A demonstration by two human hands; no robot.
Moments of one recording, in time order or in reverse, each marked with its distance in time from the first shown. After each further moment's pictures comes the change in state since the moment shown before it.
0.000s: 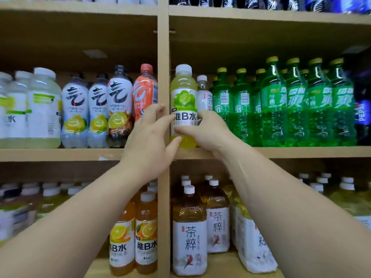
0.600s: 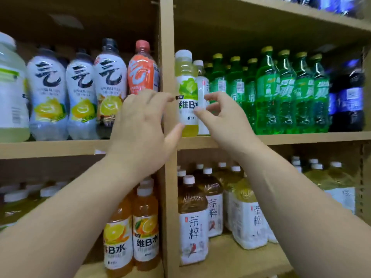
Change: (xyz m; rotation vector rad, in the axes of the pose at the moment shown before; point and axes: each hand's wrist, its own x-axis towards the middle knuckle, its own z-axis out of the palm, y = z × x) left_hand -0.005 -0.029 -0.019 -0.086 0.113 0.148; right_hand -0.045 -0.025 -0.004 -0.166 0.203 0.015
